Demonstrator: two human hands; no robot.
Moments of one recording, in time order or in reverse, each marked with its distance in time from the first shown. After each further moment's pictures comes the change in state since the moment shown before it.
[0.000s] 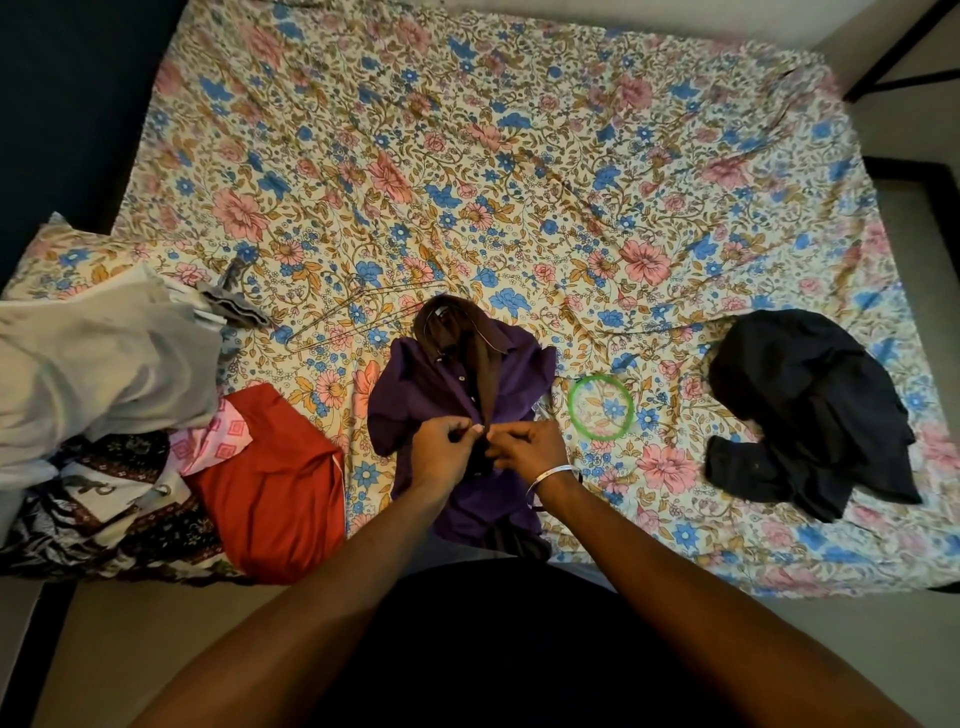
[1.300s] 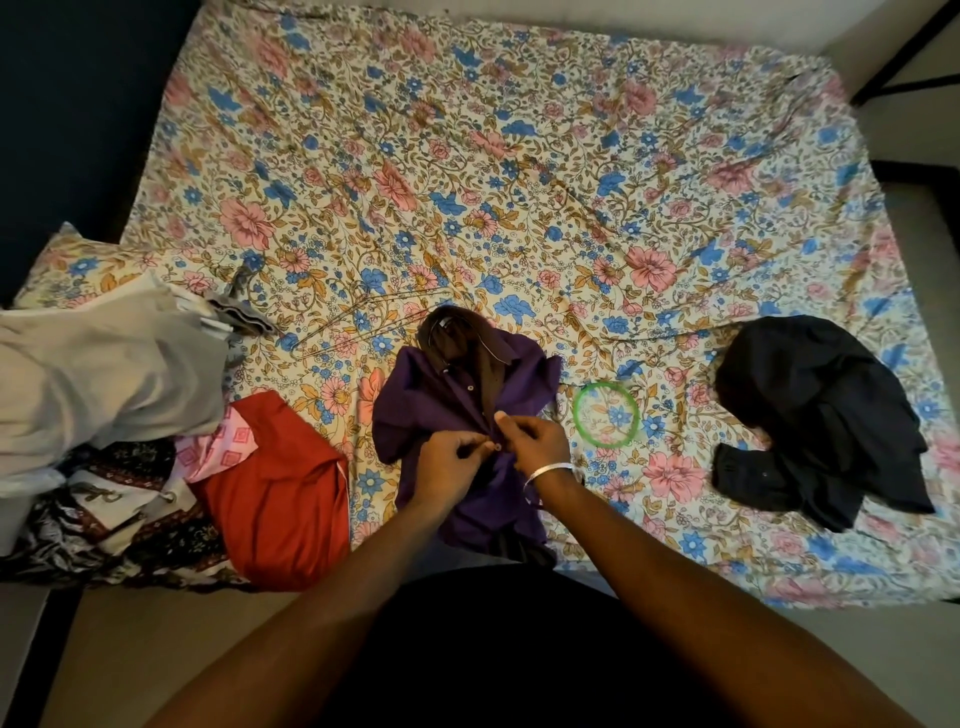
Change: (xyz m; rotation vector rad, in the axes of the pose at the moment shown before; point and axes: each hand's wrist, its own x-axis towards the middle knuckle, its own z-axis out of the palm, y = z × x) left_hand -0.009 0.008 -0.009 0.037 -0.134 0.099; right_hand 0.014 -0.006 0.002 -0.152 0.149 -0.047
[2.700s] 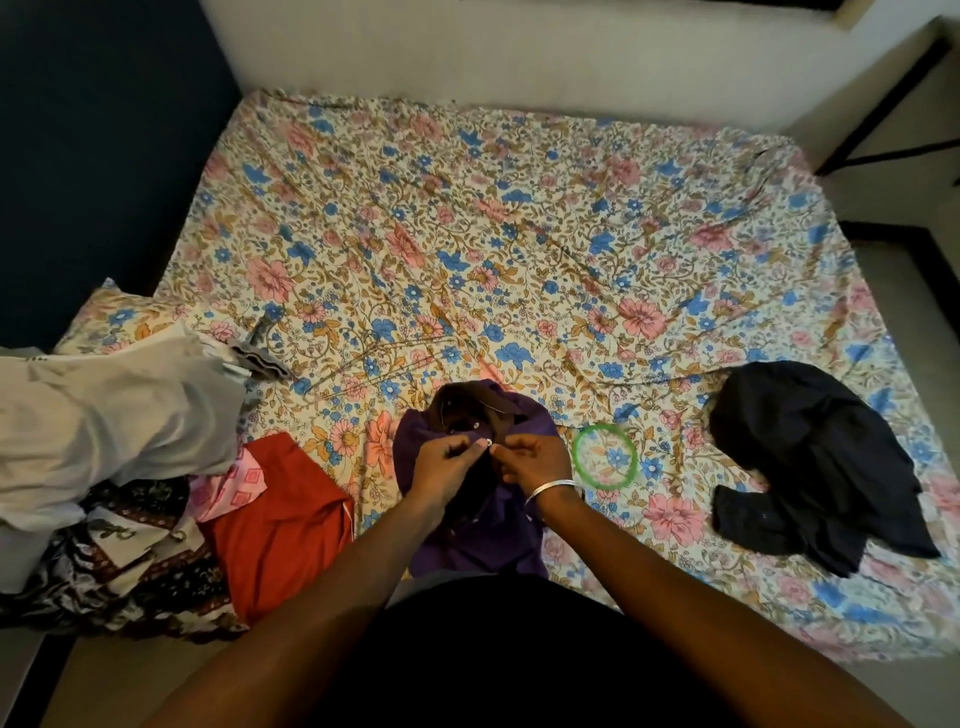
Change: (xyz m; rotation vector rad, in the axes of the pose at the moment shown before) left_hand 0.019 0.021 -0.023 -0.399 0.005 -0.151; right_hand -0.007 -0.040 -0.010 0.134 -0.060 0.029
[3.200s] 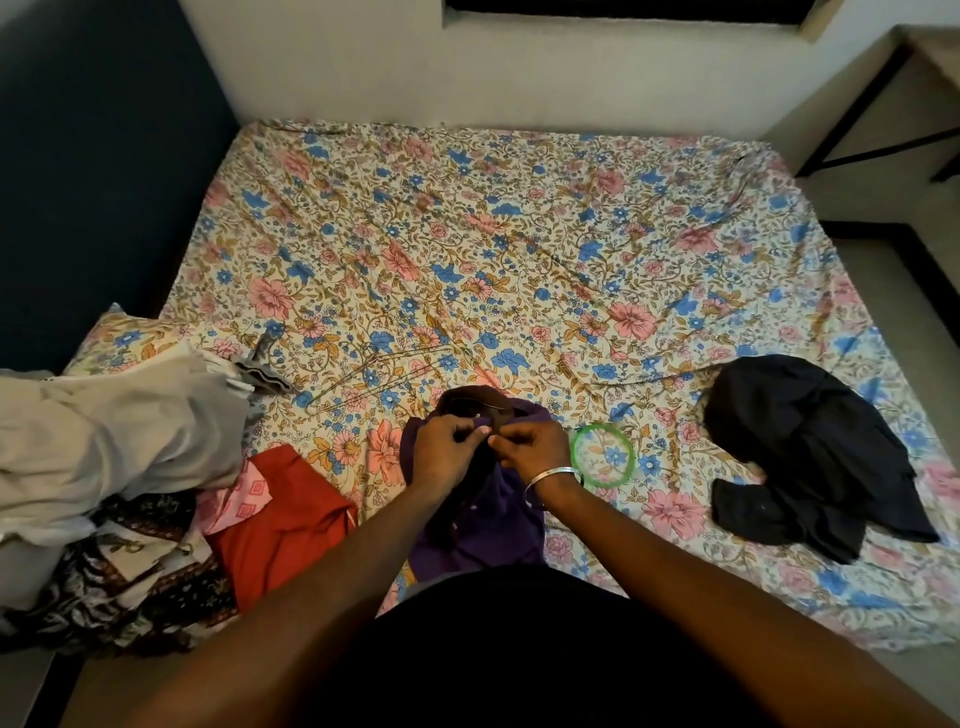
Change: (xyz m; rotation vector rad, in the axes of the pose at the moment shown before) left_hand -0.003 0.033 0.005 0.529 0.121 0.292; right_hand -0.014 -0.012 -0.011 -0.159 0.021 -0.226
